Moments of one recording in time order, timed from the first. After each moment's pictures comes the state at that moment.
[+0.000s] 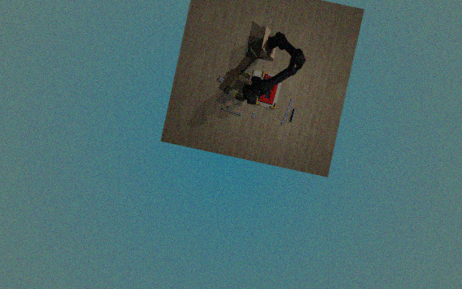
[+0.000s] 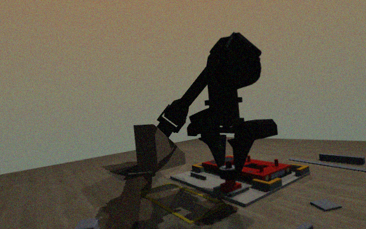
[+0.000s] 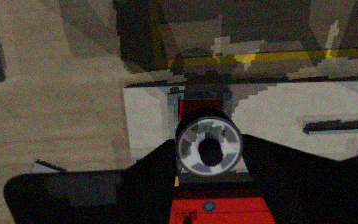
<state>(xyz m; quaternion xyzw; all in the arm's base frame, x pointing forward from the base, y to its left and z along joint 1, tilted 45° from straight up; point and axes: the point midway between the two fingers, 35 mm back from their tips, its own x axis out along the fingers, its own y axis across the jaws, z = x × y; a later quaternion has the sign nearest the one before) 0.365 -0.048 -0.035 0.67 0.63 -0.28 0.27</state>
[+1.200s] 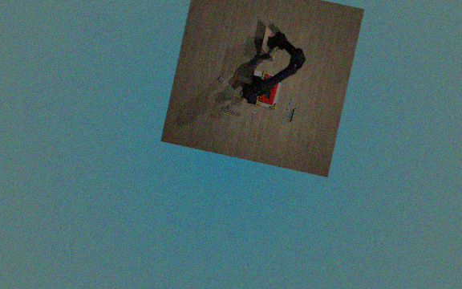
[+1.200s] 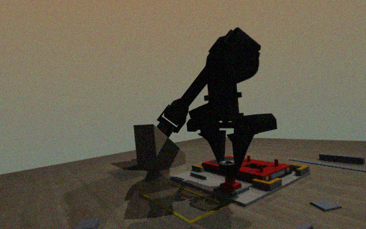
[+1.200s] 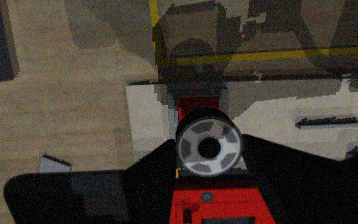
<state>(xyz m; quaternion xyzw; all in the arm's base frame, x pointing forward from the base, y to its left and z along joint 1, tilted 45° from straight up) 0.364 -0.054 -0.027 0.68 0.63 -0.27 0.27</state>
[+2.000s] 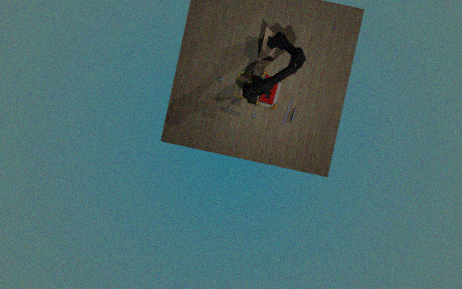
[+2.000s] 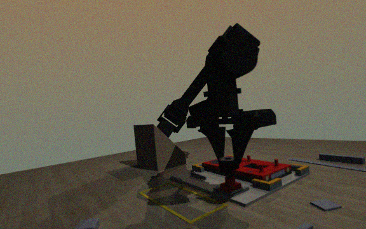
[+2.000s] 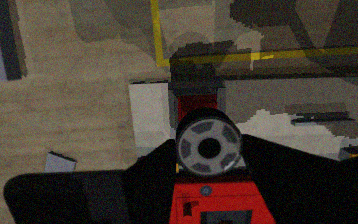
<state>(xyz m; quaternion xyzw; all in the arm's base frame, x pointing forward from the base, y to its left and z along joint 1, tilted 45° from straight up) 0.364 -0.060 -0.022 0.68 0.63 -0.28 0.27</state>
